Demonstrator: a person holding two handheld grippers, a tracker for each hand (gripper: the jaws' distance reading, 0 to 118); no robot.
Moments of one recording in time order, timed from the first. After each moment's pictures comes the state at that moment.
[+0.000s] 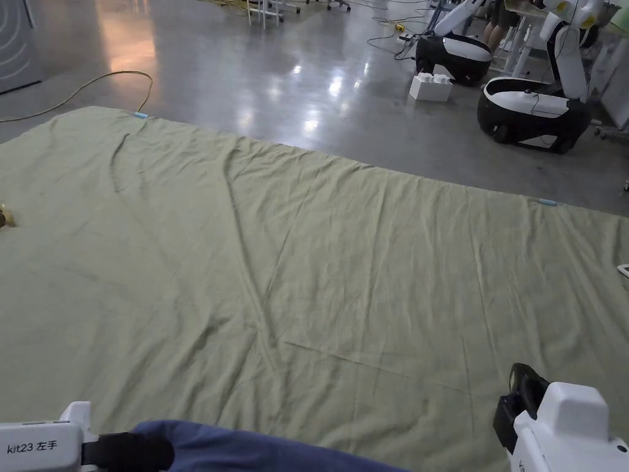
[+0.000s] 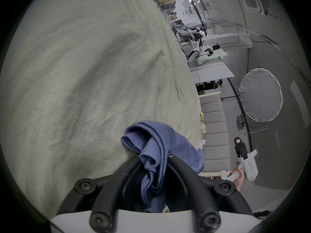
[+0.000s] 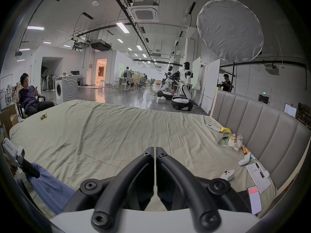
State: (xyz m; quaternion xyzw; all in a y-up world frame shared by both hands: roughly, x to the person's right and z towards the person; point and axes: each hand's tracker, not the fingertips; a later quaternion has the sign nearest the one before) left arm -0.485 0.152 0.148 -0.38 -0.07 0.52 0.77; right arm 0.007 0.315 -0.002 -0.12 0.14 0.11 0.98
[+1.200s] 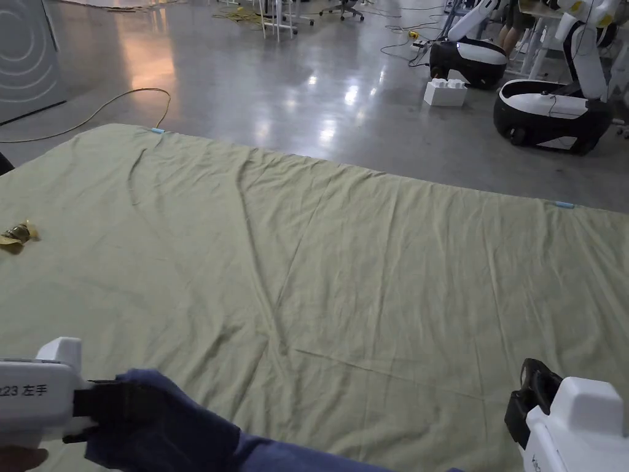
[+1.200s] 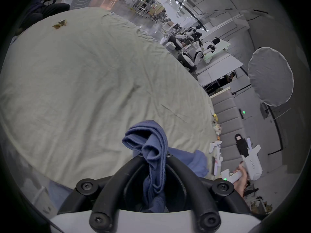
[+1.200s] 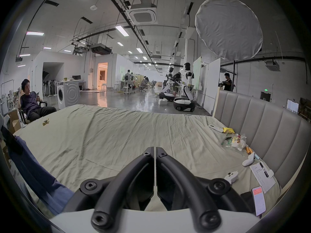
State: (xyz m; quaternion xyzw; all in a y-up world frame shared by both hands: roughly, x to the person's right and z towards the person) left arm -0.478 0.298 0.144 -0.38 0.00 0.39 0.84; right arm 0.015 0.319 -0.011 -0.11 0.15 0.09 0.98
